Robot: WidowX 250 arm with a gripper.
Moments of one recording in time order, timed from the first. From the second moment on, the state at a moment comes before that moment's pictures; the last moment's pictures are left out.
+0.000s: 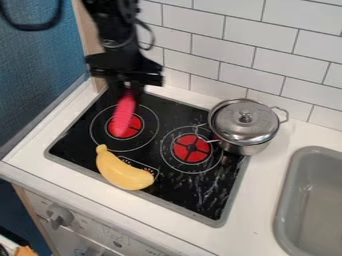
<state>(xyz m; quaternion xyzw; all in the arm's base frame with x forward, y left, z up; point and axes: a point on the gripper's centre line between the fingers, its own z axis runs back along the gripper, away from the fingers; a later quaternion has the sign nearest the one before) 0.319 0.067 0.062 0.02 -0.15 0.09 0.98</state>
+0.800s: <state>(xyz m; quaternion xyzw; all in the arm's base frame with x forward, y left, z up) 0.359 0.026 0.000 0.01 -0.10 -0.02 0.99</state>
